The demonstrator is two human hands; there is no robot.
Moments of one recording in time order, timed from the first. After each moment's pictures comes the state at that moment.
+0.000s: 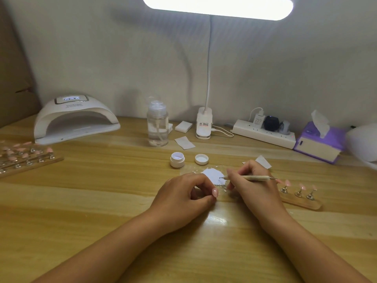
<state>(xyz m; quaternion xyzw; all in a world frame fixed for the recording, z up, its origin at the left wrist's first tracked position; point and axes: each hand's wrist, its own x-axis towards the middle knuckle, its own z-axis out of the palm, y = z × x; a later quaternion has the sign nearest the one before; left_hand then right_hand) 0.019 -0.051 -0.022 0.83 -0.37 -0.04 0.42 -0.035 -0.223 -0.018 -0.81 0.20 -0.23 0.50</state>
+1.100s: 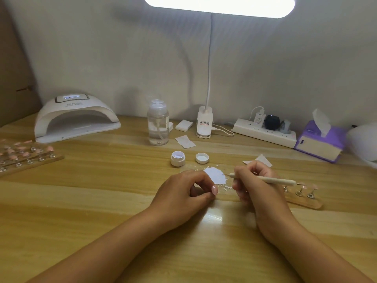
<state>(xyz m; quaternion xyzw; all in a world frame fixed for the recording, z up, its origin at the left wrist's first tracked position) 0.022 -0.051 -0.023 0.82 -0.36 -0.03 0.44 -0.049 -0.213 -0.006 -0.66 0.16 -0.24 0.69</state>
